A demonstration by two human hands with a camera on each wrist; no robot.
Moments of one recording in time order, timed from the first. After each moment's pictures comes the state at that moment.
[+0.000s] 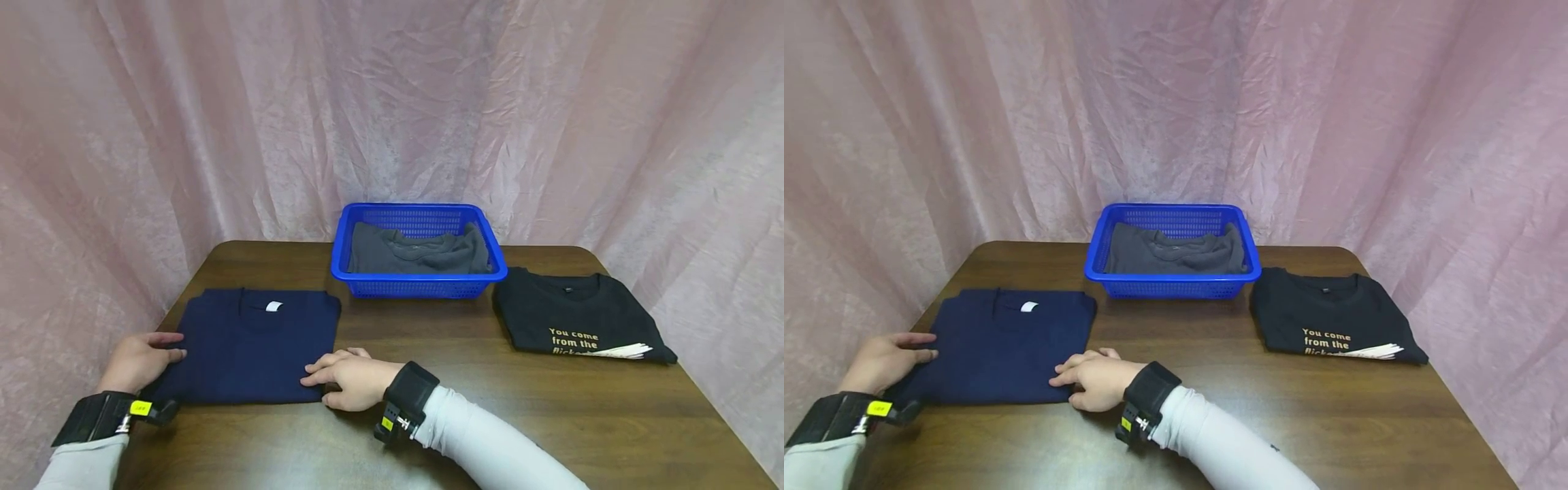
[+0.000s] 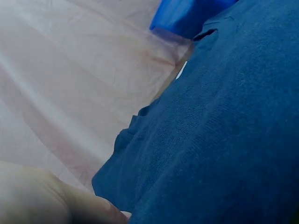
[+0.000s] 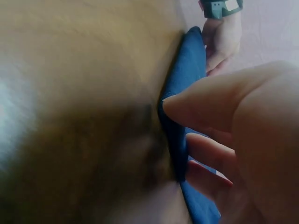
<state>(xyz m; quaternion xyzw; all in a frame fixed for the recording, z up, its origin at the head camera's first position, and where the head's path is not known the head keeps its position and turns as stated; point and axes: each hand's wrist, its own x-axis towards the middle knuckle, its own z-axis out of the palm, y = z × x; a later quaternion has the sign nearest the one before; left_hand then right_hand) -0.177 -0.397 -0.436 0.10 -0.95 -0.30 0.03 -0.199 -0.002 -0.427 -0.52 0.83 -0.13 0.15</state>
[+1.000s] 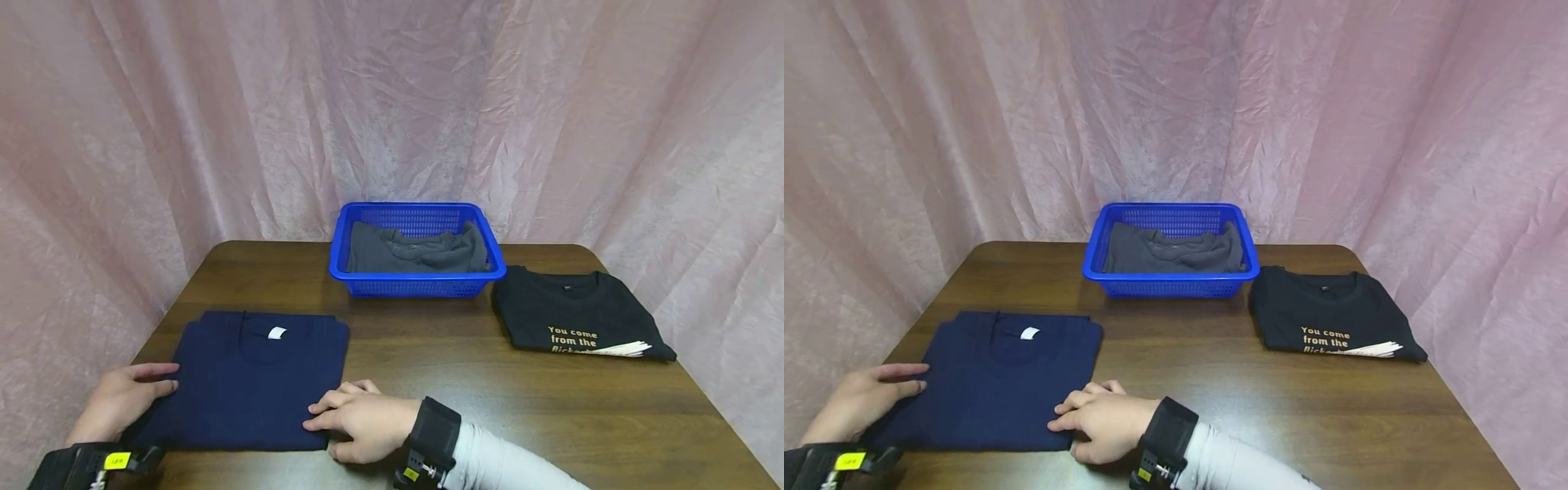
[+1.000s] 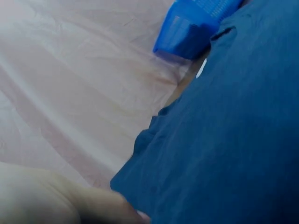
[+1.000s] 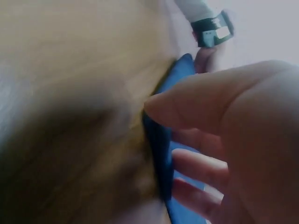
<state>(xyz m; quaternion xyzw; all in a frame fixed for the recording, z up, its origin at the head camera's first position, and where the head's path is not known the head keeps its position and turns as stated) -0.131 -0.390 -0.431 0.14 -0.93 -0.34 -0.07 -0.151 0.026 -0.426 -0.57 0.80 -0.12 0.13</state>
